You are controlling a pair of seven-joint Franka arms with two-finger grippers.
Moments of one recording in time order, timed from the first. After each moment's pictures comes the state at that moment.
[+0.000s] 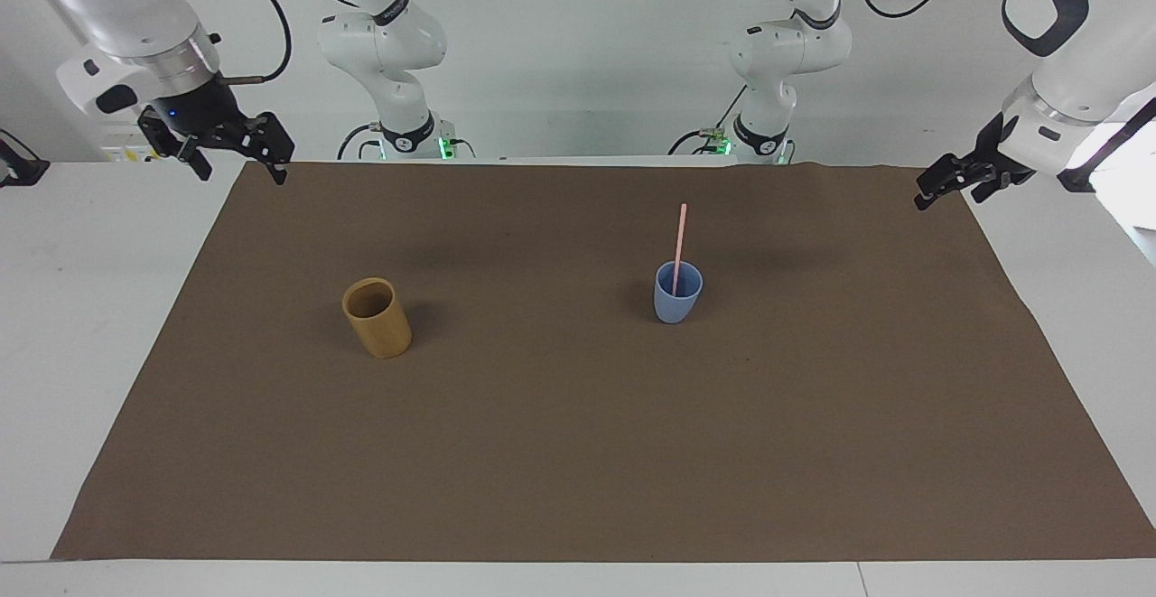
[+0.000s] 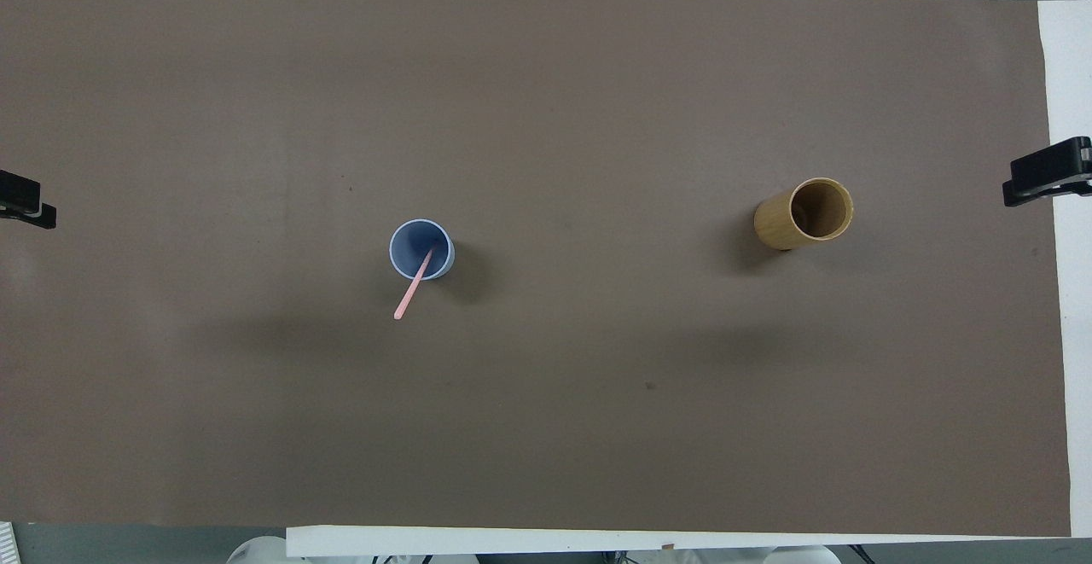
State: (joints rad) left arm 0.07 -0.05 -0.02 -1.71 -0.01 1.53 0.00; right arm -0.02 -0.01 -0.06 -1.52 -0.06 1.43 -0.03
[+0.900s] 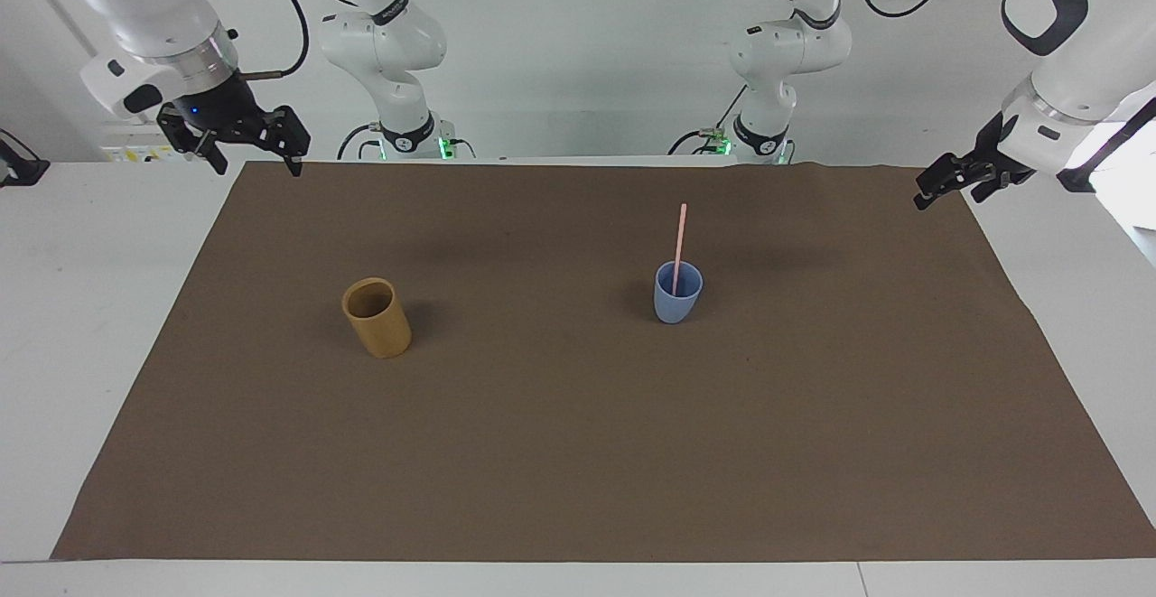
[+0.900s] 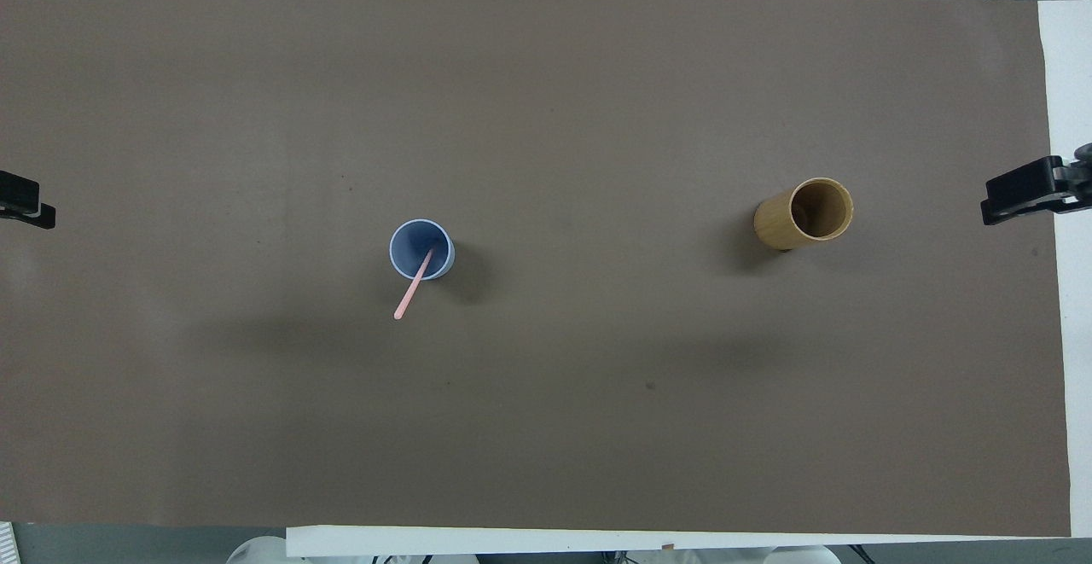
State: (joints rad) left arm 0.07 -0.05 -0.02 -1.71 -0.01 1.53 0.00; right arm -0.05 -0.03 0.02 -1.54 -0.06 1.40 -0.03
